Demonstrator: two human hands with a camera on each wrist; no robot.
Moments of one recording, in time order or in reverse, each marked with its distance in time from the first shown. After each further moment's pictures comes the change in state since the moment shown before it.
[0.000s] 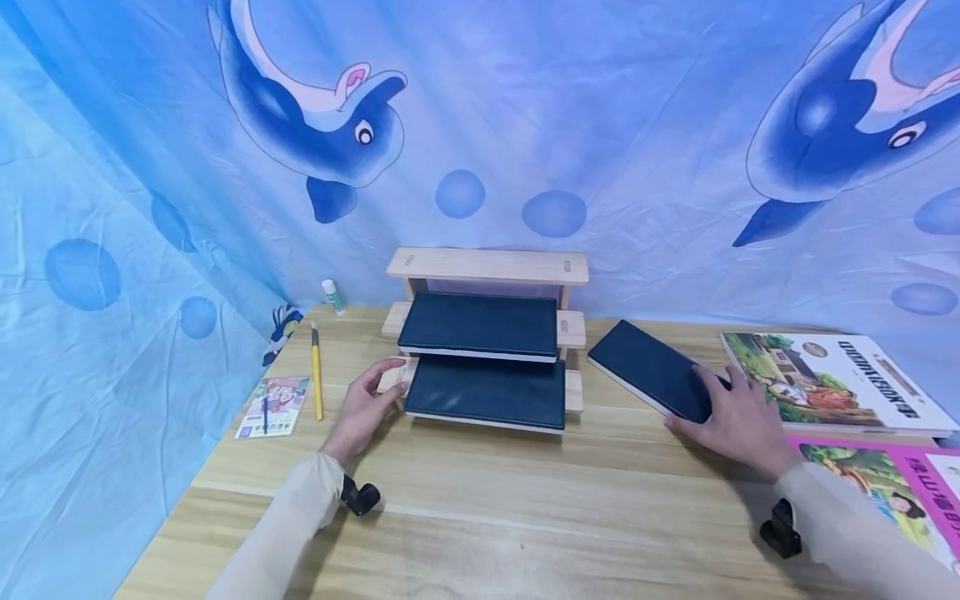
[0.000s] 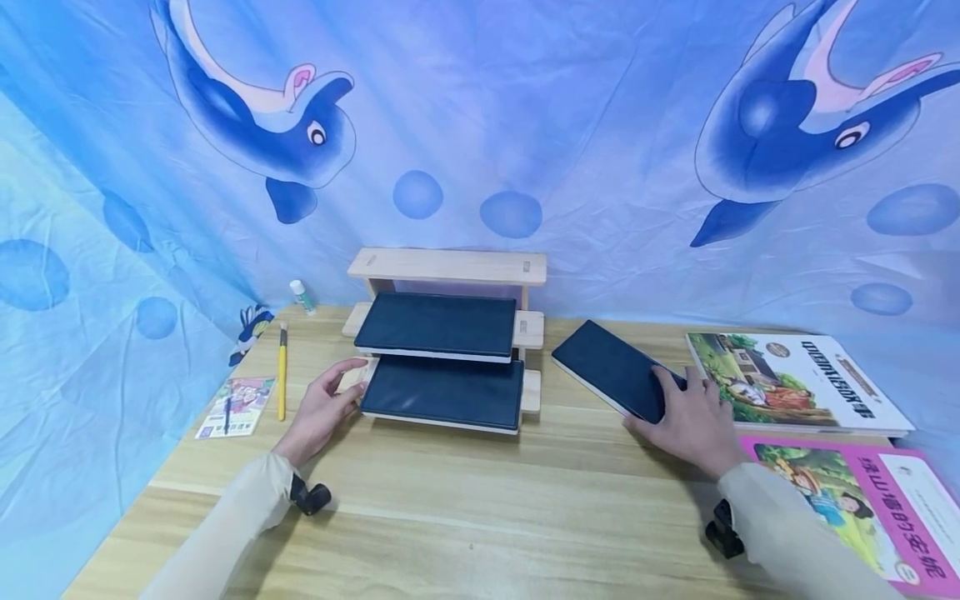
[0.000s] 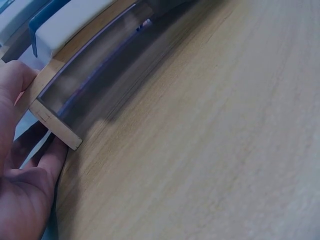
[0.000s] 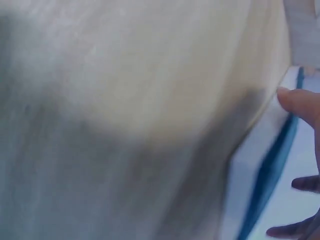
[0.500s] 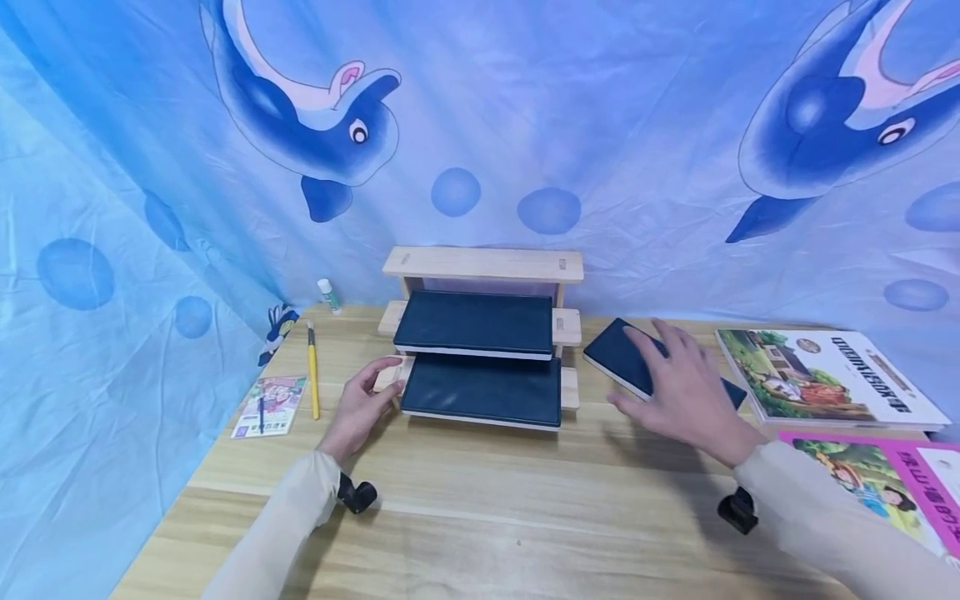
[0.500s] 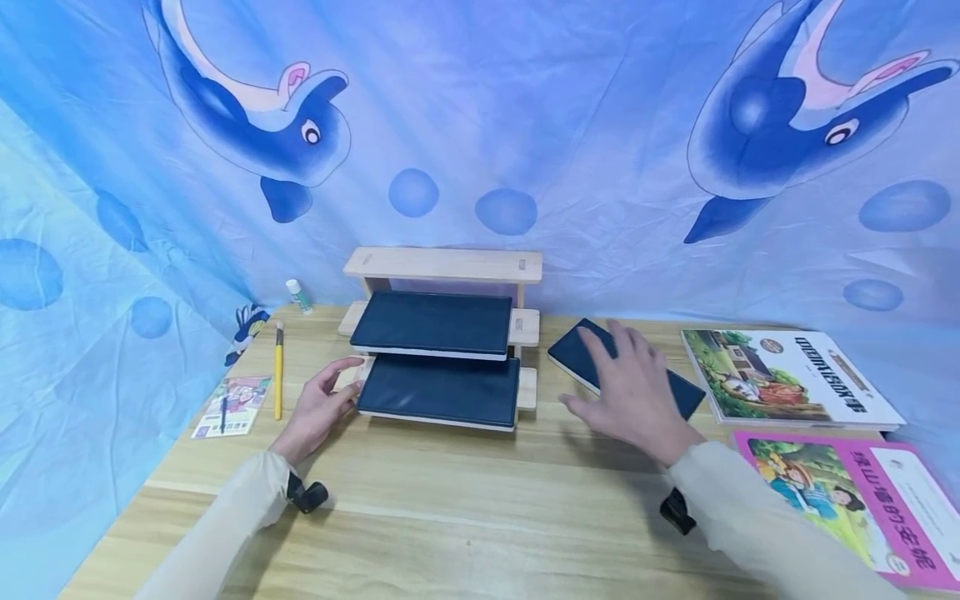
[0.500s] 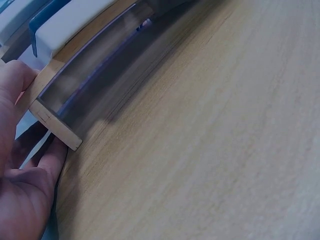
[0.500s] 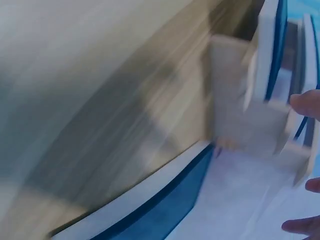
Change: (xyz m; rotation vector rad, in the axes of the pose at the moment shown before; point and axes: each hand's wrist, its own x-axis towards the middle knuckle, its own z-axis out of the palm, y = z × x) left_hand -0.002 0.009 0.003 -0.005 0.011 -0.038; right_hand 0.011 -0.088 -0.043 -0.026 0.247 -0.282
